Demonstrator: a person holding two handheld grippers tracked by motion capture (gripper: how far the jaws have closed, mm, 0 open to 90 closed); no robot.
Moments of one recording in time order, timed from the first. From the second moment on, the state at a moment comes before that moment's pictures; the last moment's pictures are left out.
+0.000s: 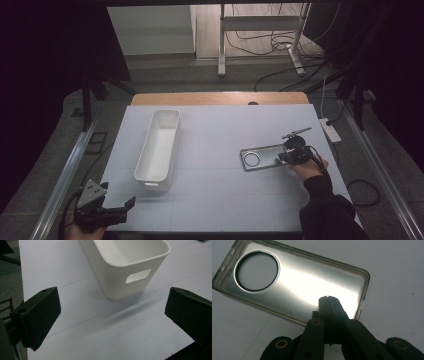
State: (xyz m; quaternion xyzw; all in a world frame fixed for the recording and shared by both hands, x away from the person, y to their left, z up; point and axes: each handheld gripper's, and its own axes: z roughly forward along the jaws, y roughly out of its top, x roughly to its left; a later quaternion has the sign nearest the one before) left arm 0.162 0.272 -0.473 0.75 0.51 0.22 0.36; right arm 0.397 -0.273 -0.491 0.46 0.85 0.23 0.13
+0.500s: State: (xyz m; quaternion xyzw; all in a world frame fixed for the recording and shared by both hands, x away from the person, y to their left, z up) left arm 0.162 0.272 -0.473 0.75 0.51 0.22 0.36; right arm 0.383 -0.279 -0.496 0.46 0.86 0.22 0.11
